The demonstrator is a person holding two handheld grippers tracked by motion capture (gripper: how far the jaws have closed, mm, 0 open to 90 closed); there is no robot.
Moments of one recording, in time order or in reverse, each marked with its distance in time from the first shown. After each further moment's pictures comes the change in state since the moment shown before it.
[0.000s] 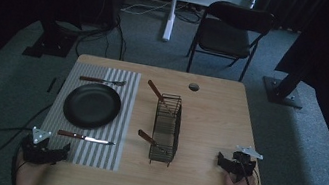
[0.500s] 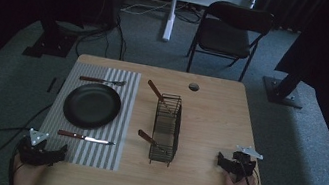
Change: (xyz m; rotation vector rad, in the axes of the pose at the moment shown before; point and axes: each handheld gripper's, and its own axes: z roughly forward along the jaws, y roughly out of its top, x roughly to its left) left arm 0.005 -0.005 0.002 0.013 0.031 -0.004; right arm 0.000 0.000 0.000 0.000 0.000 0.000
